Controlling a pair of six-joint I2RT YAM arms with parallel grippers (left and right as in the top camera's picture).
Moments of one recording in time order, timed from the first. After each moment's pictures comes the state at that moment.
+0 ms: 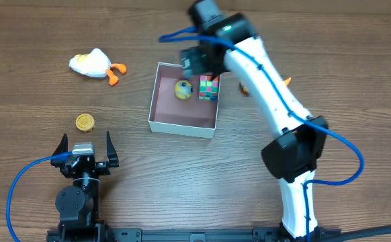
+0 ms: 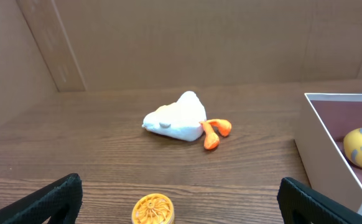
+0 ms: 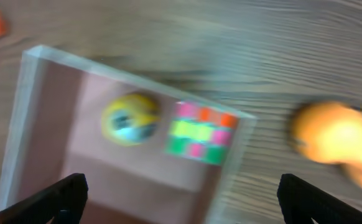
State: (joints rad) left arm 0.07 0.02 0.01 -0.07 -0.07 0.08; right arm 0.48 2.23 2.31 -1.34 0.04 0.30
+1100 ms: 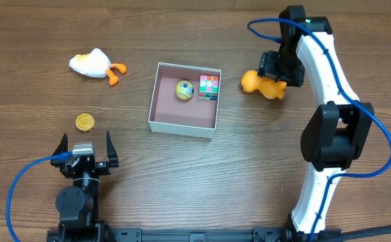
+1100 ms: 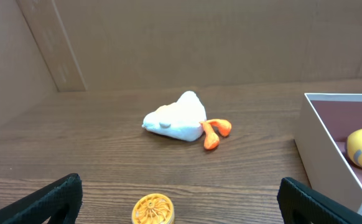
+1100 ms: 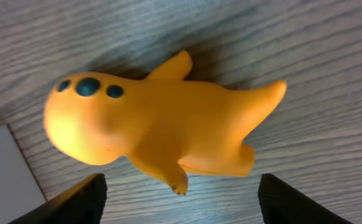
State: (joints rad) left arm 0.07 0.02 0.01 -0.07 -0.07 0.08; right arm 0.07 2.22 2.01 -1.30 0.01 0.33
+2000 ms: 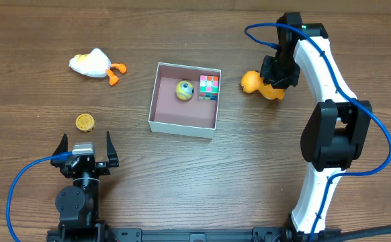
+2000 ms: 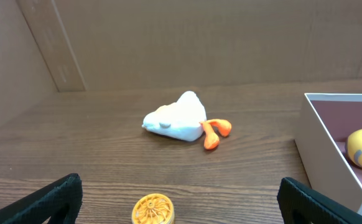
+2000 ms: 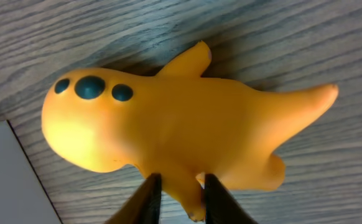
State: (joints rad) left arm 0.07 0.02 0.01 -0.07 -0.07 0.08; right arm 0.07 2.22 1.94 -1.24 -0.05 0.33
